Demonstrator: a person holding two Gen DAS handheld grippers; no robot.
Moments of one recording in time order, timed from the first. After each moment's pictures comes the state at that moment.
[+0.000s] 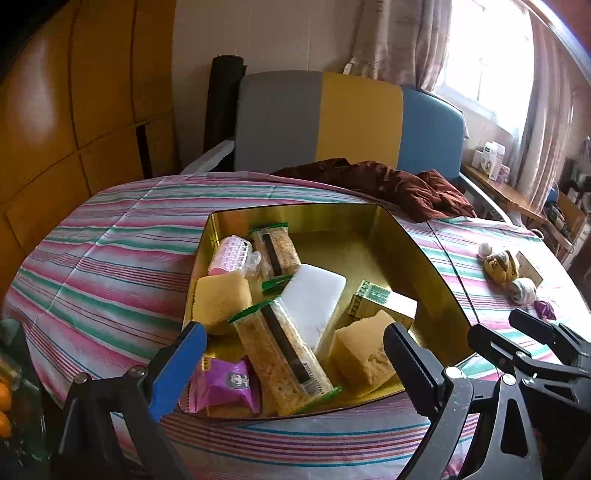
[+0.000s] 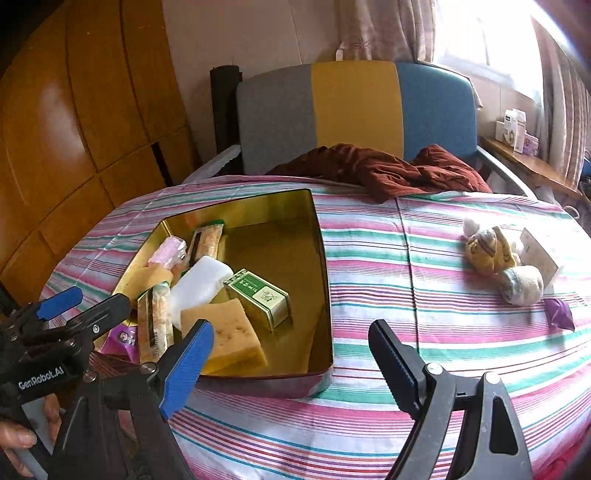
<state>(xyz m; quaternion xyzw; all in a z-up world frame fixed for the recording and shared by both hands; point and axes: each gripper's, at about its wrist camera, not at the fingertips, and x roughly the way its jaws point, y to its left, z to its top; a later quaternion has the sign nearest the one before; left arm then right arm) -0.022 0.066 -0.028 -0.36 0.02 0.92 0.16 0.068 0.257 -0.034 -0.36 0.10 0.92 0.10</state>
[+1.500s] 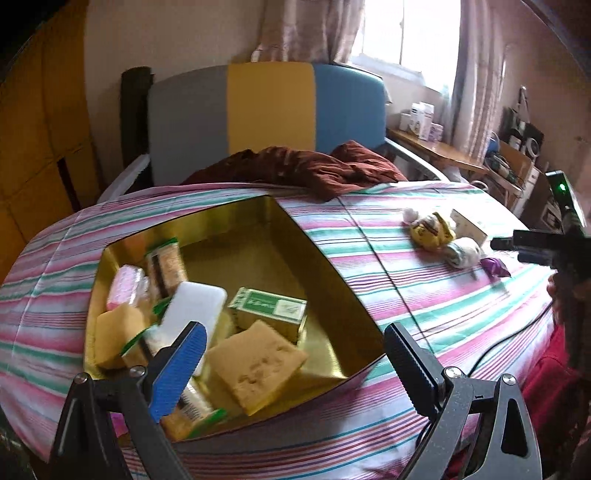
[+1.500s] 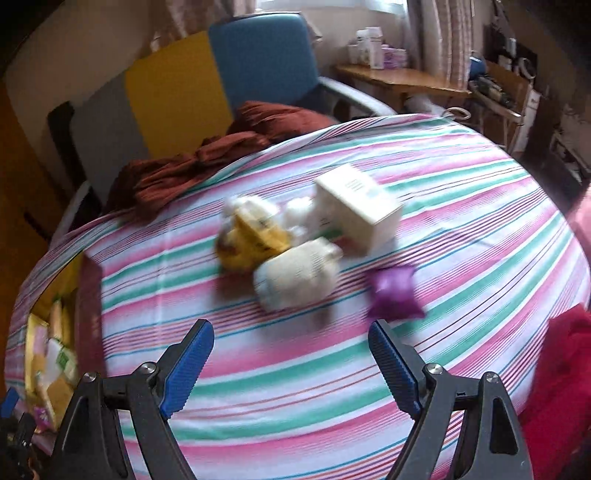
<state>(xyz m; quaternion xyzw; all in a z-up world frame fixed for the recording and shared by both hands) -0.009 0.163 -0.021 -0.36 0.09 0.88 0.29 0.128 0.513 -0.028 -0.41 0.22 0.82 0.31</state>
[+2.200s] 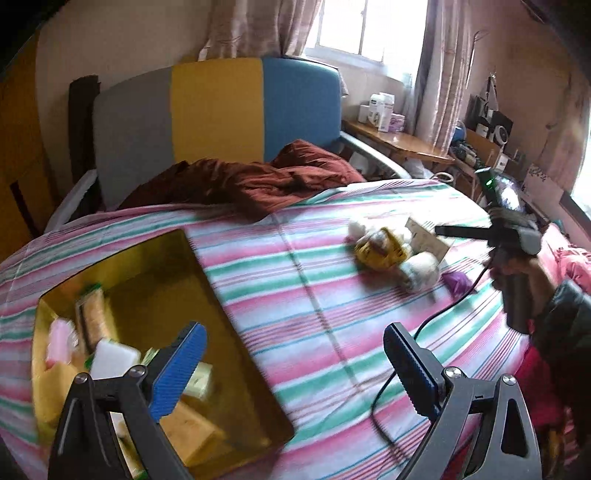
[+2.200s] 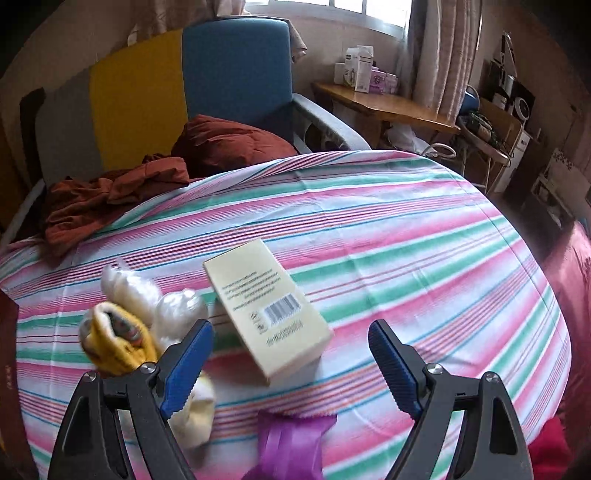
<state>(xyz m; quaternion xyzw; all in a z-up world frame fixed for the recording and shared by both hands) -0.029 0.262 -0.002 -0.37 0.09 0.85 0.36 0.079 0.629 -0.057 -0.42 0.13 0.82 0.35</state>
